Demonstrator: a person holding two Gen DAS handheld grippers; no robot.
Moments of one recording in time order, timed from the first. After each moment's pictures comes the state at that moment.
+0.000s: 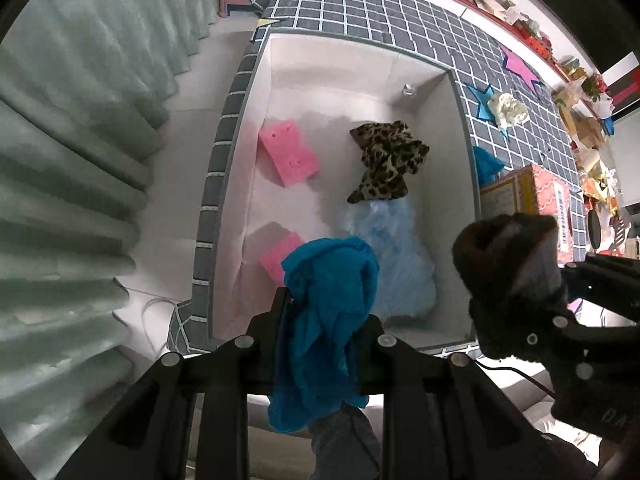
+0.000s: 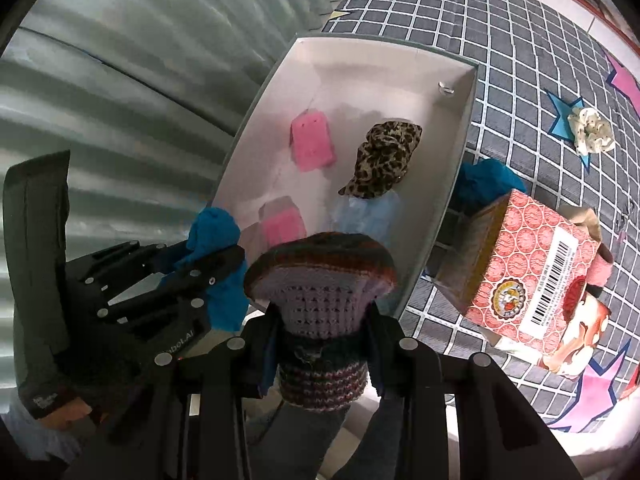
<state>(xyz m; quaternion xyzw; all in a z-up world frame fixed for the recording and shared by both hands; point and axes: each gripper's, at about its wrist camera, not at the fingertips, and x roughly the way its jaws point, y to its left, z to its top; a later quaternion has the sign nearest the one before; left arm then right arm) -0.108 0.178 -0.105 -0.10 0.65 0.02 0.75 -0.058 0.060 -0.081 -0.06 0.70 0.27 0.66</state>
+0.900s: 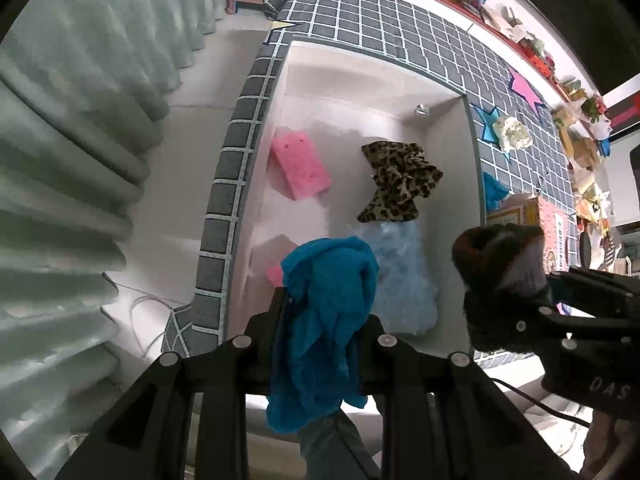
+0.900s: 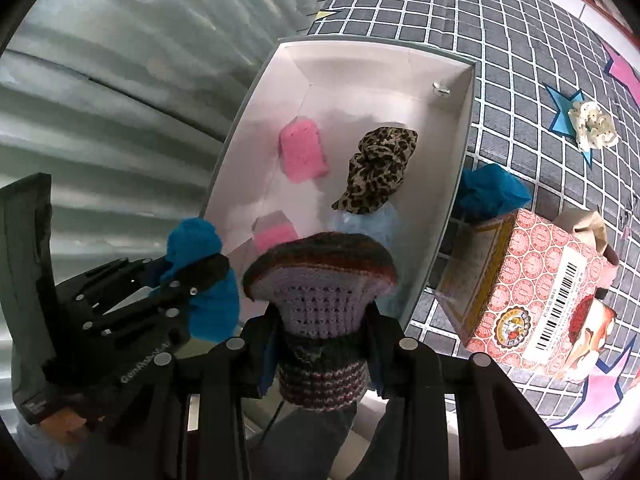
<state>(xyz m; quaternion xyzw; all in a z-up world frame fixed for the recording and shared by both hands) -0.099 0.202 -0.105 -0.14 0.65 0.02 0.75 -0.042 0.063 -0.091 -0.04 0.70 0.26 0.66</state>
